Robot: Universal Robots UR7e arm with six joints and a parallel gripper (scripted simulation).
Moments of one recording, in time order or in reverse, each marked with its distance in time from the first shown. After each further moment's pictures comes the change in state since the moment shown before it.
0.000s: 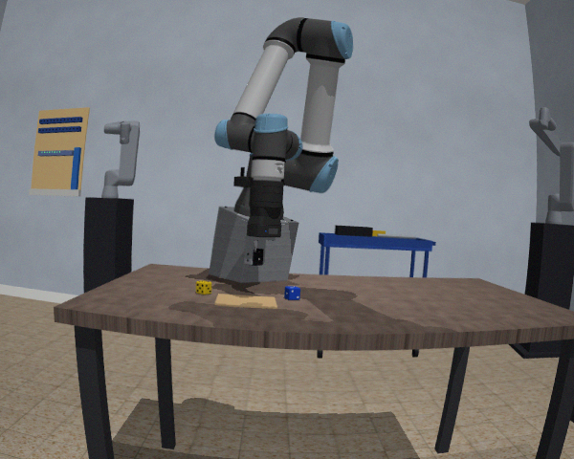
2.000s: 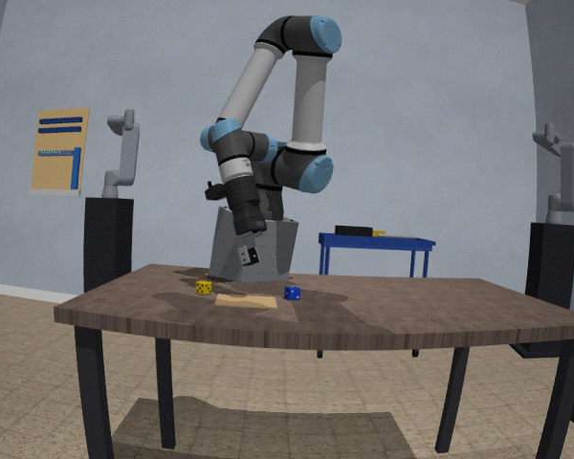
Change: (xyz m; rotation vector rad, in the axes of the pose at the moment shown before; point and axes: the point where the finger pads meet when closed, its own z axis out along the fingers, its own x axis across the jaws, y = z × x) arm -0.016 -0.003 -0.001 -0.393 0.027 -0.191
